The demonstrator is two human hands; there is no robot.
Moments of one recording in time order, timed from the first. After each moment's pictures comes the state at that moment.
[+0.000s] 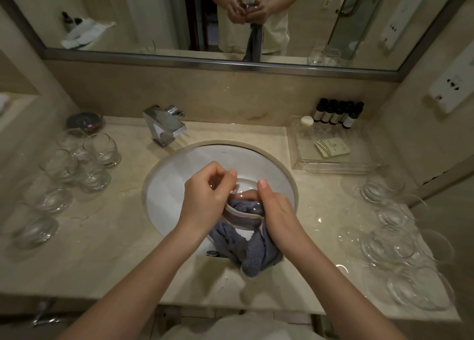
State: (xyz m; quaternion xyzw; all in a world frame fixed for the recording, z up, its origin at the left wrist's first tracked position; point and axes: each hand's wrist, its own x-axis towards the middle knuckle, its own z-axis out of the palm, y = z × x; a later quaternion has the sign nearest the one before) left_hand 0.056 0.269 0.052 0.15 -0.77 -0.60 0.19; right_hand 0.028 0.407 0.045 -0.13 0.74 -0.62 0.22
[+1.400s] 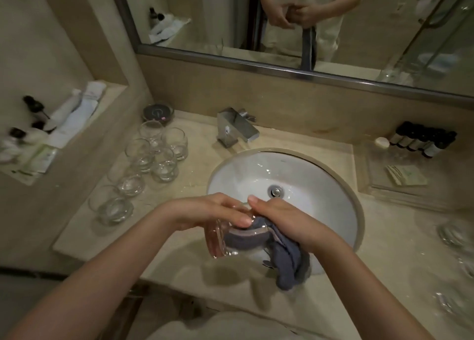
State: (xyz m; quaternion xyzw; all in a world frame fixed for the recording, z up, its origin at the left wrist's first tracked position) left_hand 0.101 0.105 0.059 0.07 -0.70 -0.64 -0.32; right_hand 0.029 0.287 0.070 -0.24 0.69 -0.48 0.48
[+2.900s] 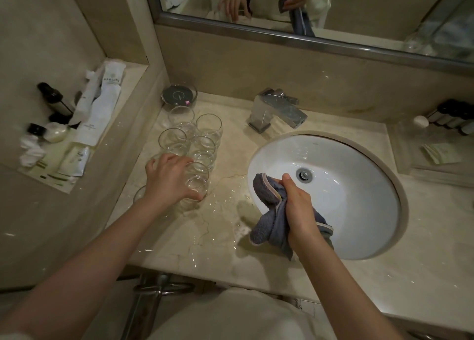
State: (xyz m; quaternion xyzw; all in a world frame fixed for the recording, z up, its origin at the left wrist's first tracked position) left_hand 0.138 -0.092 -0.039 0.23 -0.96 -0.16 -0.02; right_hand 0.091 0.150 0.027 0.14 0.70 -0.66 0.24
